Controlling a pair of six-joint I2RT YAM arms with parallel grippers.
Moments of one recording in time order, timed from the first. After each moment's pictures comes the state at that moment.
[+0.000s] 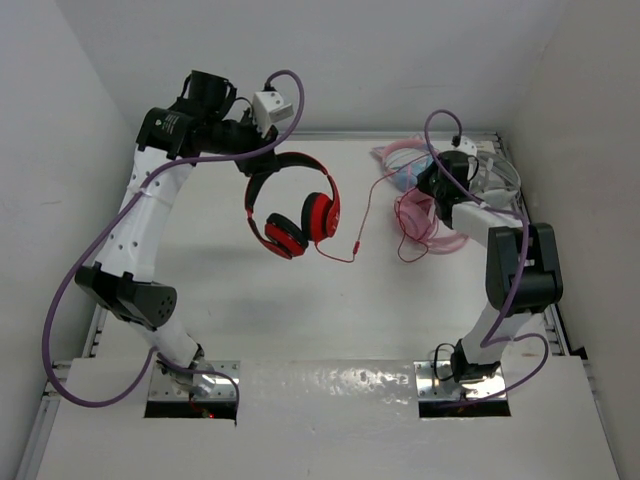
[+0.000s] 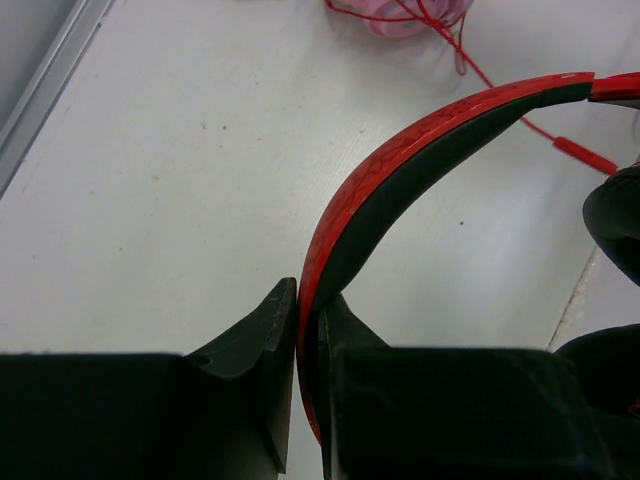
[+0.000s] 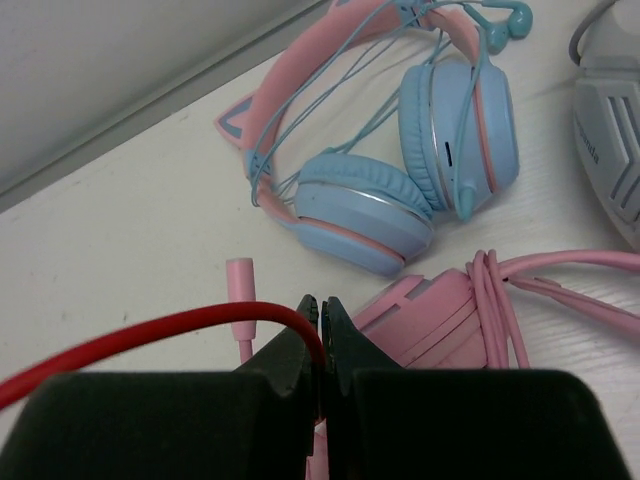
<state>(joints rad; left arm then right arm) -0.30 1.66 2.09 -1.21 0.61 0.50 0.06 1.75 0.99 0.33 0.09 0.52</state>
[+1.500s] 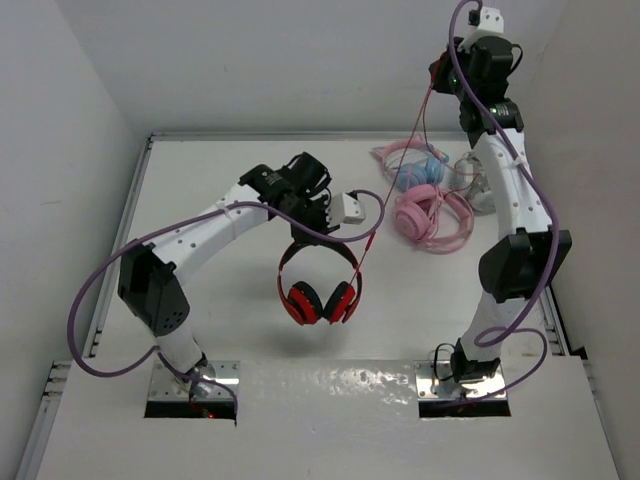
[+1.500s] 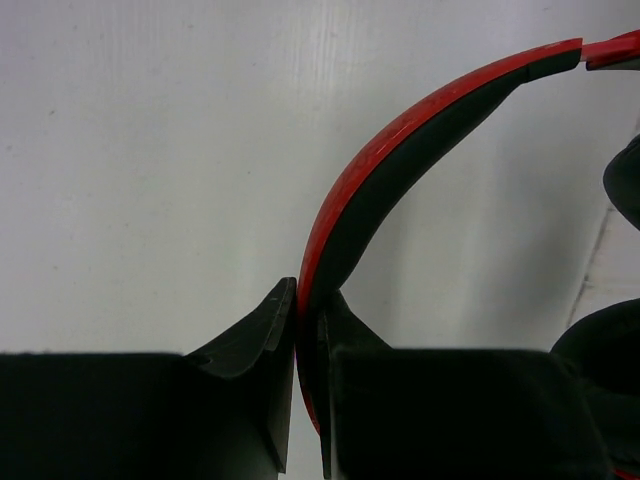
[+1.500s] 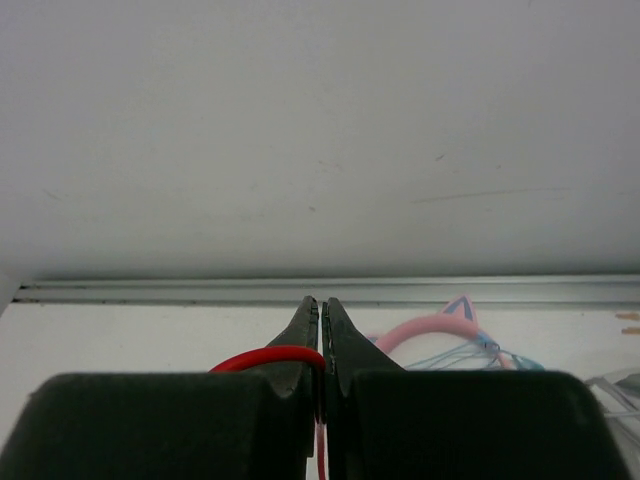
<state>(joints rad) -0.68 1.69 1.59 -1.01 0.31 0.69 0.06 1.85 2.01 -0.24 -0.05 0.22</state>
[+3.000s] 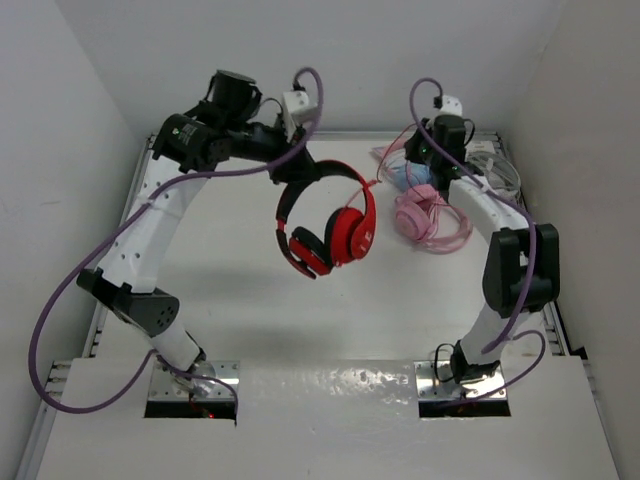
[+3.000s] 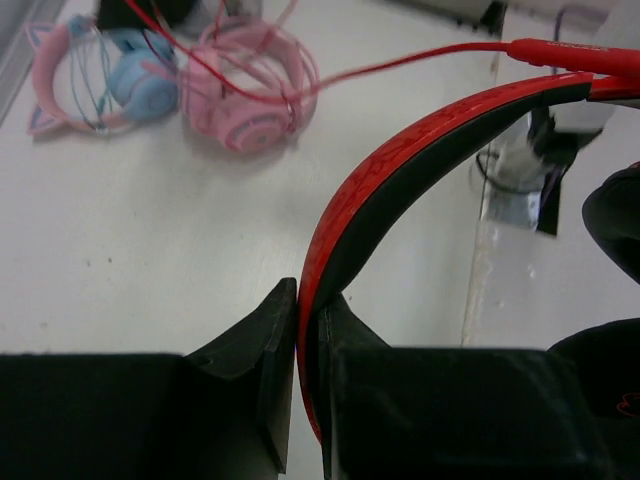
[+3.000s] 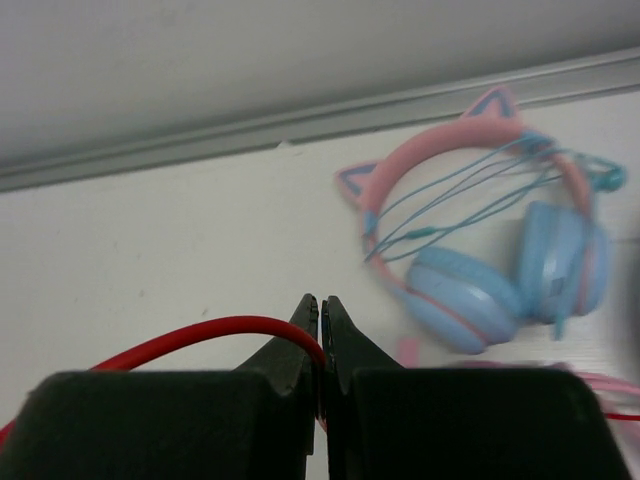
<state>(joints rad) -0.48 1.64 2.11 -1.13 0.76 0.40 0.11 1.75 1.34 0.08 0.00 0.33</state>
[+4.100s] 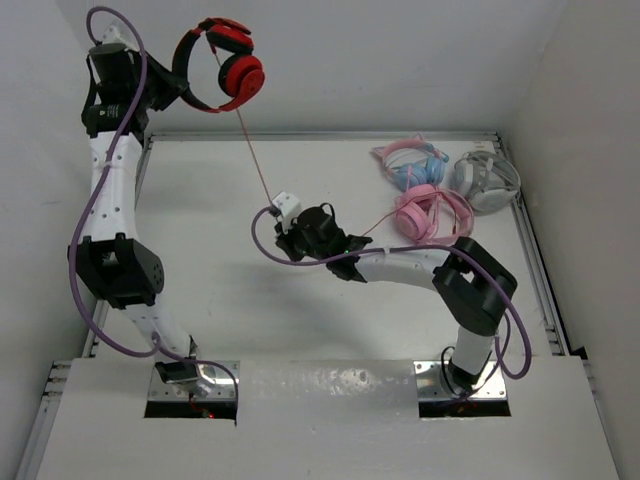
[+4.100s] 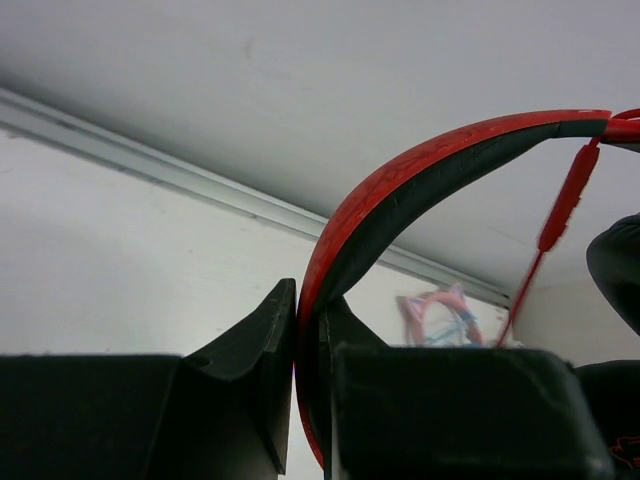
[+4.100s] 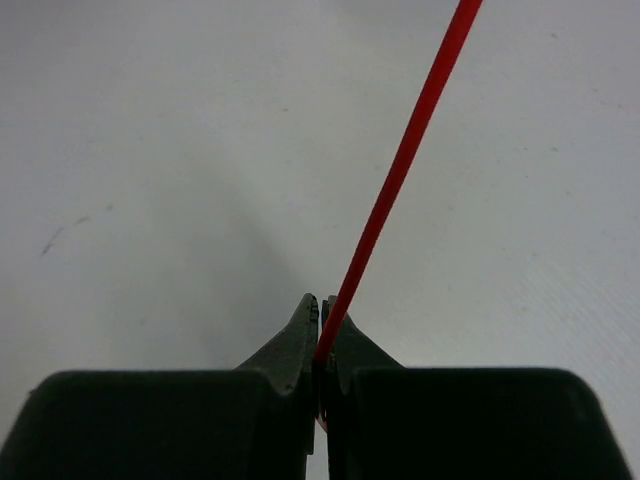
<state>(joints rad) 0.16 1.79 2.07 -0.53 0.27 -0.62 0.90 1.80 1.06 0.31 0.03 0.06</state>
